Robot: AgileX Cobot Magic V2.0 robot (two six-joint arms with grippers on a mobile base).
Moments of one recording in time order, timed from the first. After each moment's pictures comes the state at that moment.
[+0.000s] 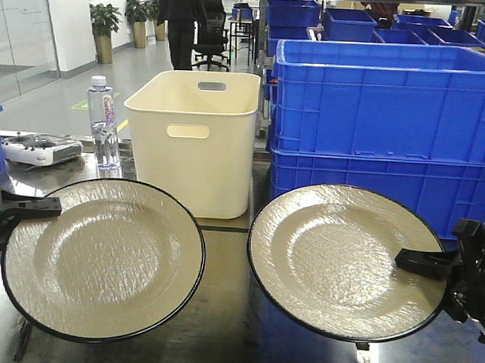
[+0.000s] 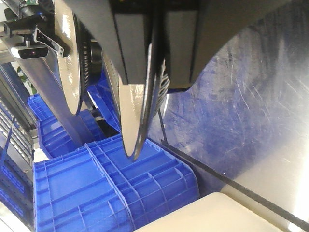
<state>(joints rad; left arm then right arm) 0.34 1.68 -1.26 -1.48 1.17 0.68 -0.24 1.38 -0.85 1.60 0.88 -0.71</state>
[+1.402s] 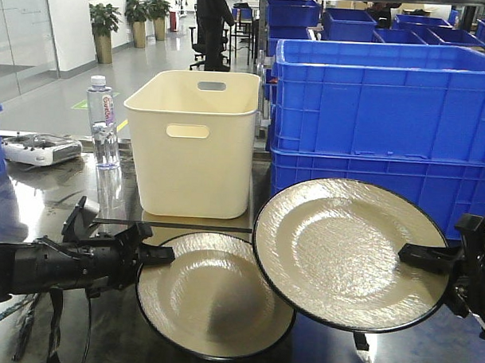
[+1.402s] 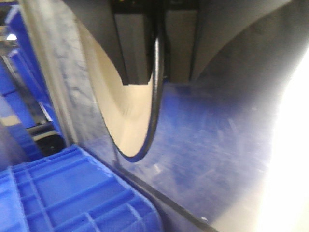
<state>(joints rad) -0.08 1.91 -1.25 -1.67 0.73 0.93 -0.24 1.38 -0.85 1.63 0.85 -0.72</state>
